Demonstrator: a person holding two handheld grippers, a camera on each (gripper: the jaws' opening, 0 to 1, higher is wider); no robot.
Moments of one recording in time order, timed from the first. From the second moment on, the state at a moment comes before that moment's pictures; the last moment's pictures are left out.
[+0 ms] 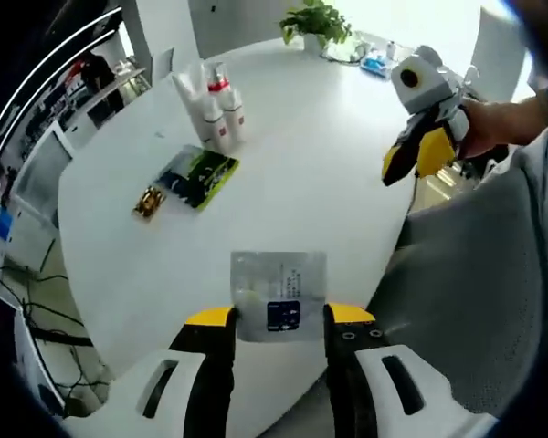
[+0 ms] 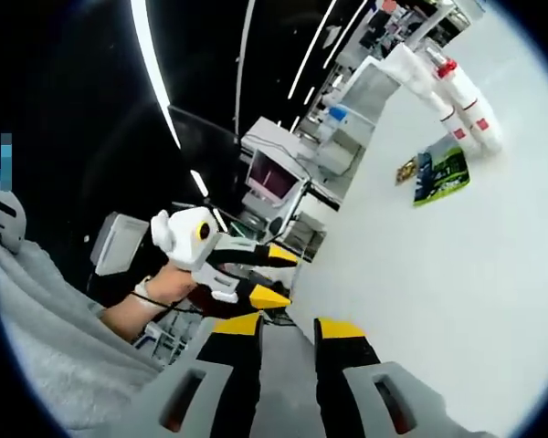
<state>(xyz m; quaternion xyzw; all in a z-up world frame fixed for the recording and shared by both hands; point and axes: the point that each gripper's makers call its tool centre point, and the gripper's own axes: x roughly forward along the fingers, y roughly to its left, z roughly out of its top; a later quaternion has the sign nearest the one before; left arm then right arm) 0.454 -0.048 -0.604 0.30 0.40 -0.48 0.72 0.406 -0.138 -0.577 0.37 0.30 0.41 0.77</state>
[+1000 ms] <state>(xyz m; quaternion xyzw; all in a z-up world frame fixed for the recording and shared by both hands) 0.388 -0.109 -0.584 0.39 0.33 -0.56 0.65 0.389 -0.099 -0.584 0.36 0.38 0.44 0.73</state>
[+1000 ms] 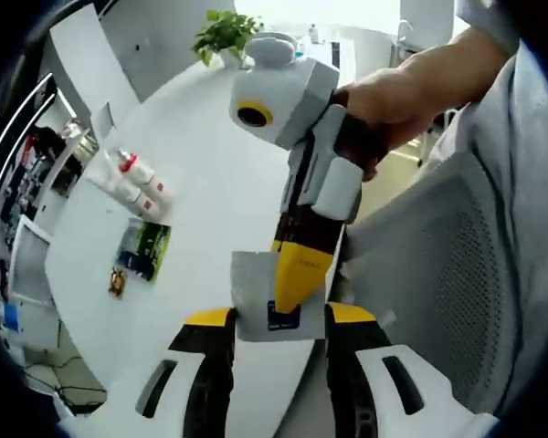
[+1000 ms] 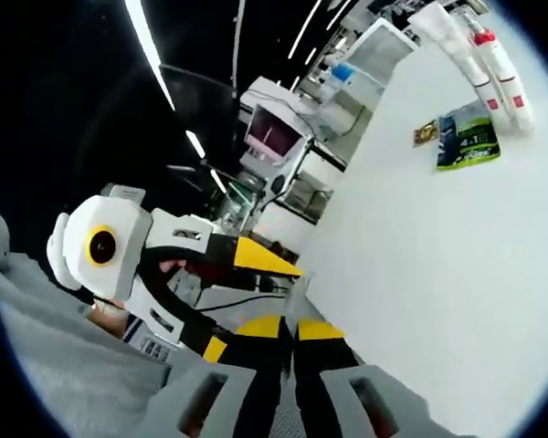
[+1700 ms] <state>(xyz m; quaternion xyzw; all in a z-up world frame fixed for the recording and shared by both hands) 0.390 -0.116 -0.556 -0.15 0.41 -0.51 0.74 0.411 -0.113 -0.531 0.46 0.27 0.45 0.71</state>
